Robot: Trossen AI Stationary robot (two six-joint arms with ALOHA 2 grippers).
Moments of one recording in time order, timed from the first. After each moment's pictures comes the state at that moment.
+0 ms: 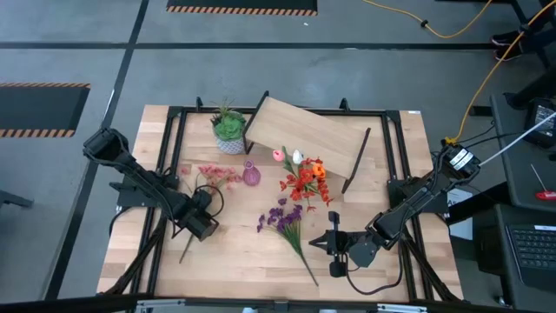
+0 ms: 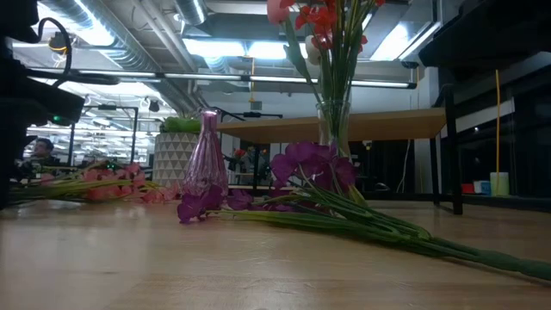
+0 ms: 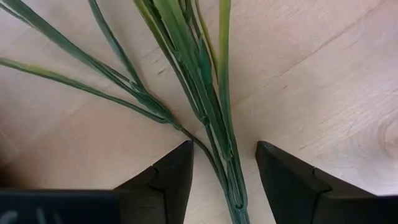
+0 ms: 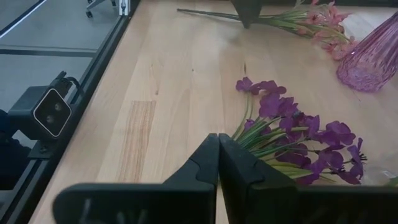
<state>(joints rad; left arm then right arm) -0.61 1.39 0.58 -0.77 -0.20 -1.61 0.74 1.58 0.75 0.24 0.63 0.38</state>
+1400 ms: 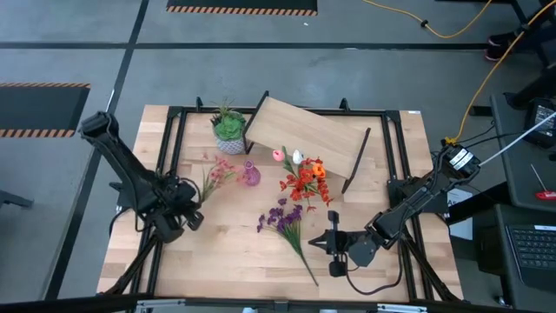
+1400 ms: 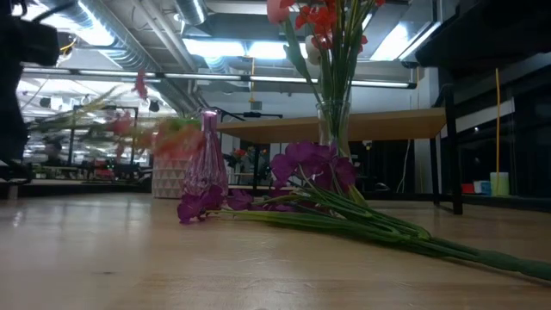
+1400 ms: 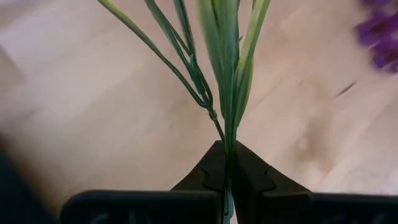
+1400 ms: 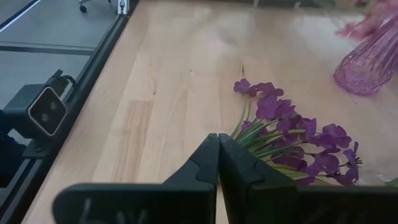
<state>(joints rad) -0.88 1.04 0.58 -0.98 -0.56 -1.78 0.73 1.58 0.75 0.24 0.63 0.36</state>
